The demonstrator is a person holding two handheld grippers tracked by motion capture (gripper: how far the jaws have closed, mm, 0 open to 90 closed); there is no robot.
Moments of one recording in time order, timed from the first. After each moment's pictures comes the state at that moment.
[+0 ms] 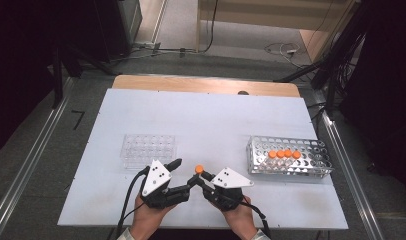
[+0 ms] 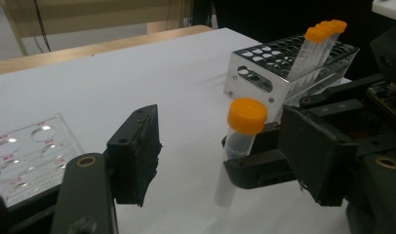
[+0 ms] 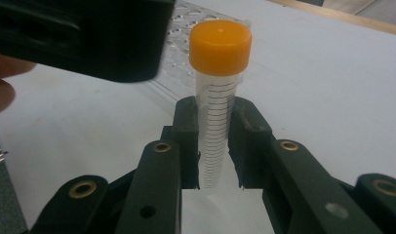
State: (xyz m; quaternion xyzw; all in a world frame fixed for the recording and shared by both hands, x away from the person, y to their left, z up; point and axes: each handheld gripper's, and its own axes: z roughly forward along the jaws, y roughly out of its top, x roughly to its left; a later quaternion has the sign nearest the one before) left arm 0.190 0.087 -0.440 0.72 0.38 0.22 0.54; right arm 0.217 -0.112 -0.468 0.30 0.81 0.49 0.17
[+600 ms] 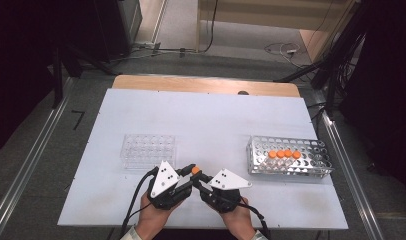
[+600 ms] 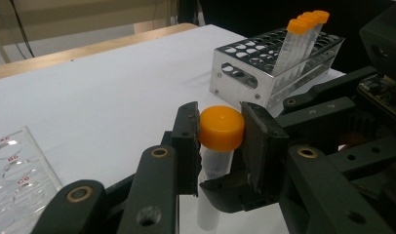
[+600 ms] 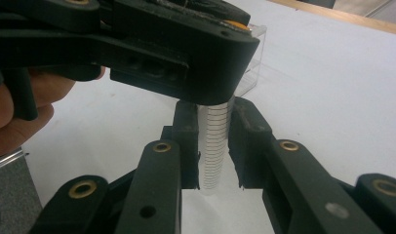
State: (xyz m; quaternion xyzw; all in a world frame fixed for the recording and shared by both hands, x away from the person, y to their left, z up) left arm 0.192 0.076 -0.443 0.73 0.36 0.22 0.53; right arm 0.213 -0.108 -0.466 0.29 0.81 0.49 0.16
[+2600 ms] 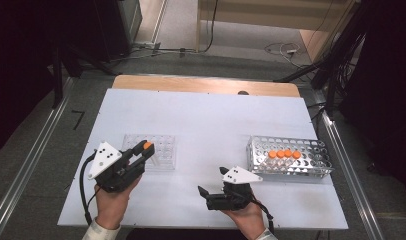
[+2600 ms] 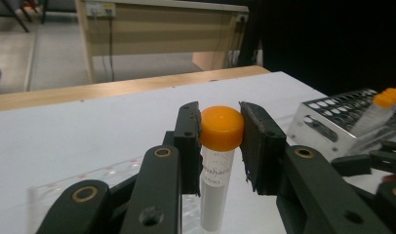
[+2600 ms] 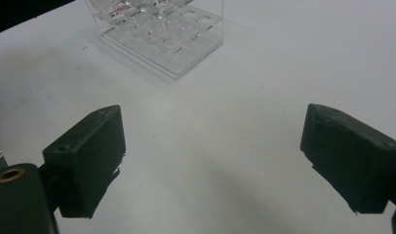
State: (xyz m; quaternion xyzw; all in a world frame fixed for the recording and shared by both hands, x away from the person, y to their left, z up) left arm 0.196 0.179 -0.399 0.64 0.45 0.29 0.55; right arm 0.223 -0.136 -0.470 0.34 0.82 0.45 0.14
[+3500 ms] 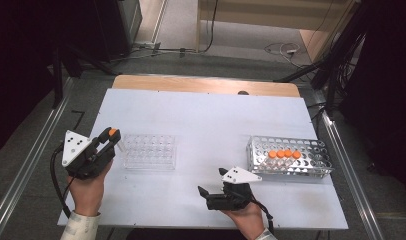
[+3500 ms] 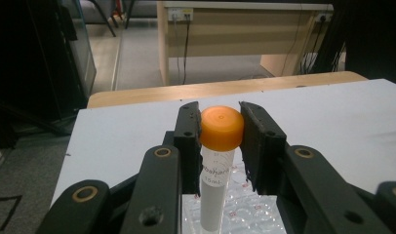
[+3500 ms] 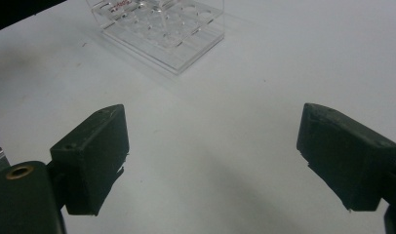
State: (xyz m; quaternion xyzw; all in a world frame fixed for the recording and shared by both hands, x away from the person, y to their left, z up) left arm 0.213 0.231 -0.402 0.60 0.52 0.36 0.48; right arm 0.223 -0.136 -0.472 0.35 0.82 0.44 0.13
